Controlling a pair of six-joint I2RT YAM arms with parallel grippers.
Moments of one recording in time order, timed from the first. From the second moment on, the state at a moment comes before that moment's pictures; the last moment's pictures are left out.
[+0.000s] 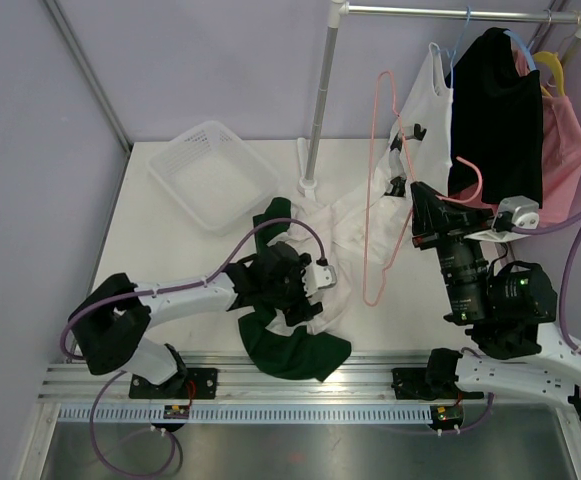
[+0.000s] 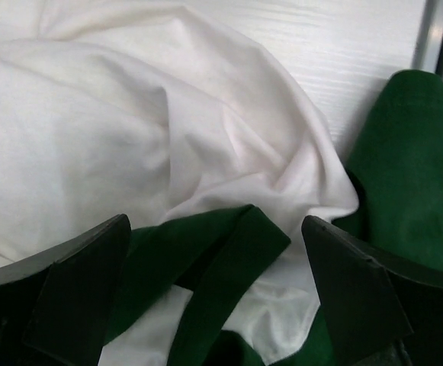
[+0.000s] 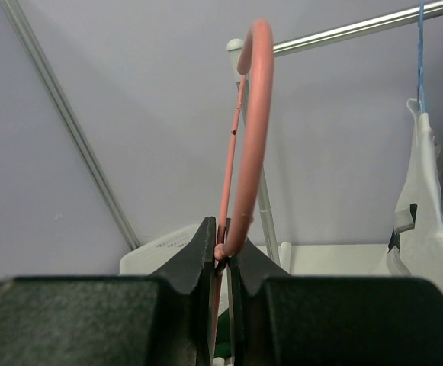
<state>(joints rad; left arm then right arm) -0.94 1.45 0.79 -0.14 0.31 0.34 1.19 0.67 0.96 0.38 0.85 -0.19</state>
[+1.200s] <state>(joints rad) -0.97 1.67 0.92 -0.18 0.15 0.32 1.19 0.53 0.91 0.26 0.85 -0.16</state>
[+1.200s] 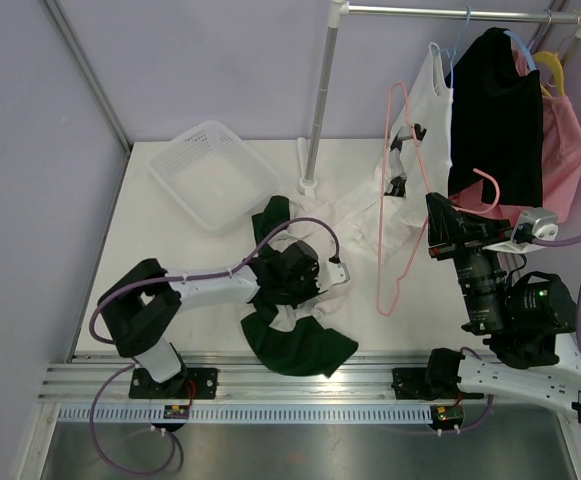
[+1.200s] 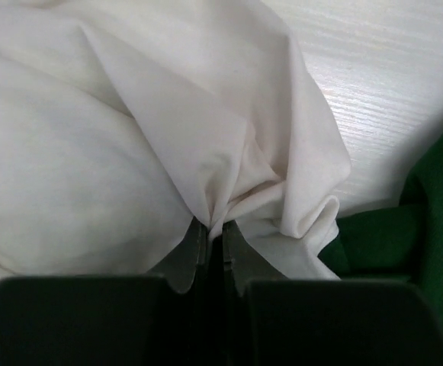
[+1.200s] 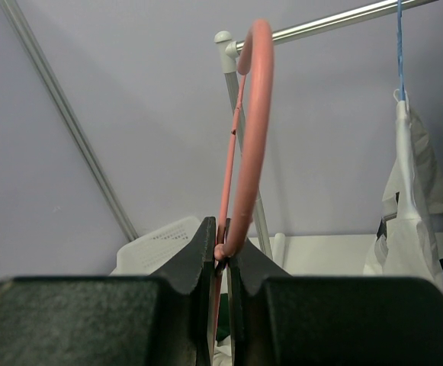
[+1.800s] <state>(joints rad) -0.74 1.41 1.17 -0.45 0.07 0.23 1.19 0.55 0.91 0.26 0.85 -0.16</state>
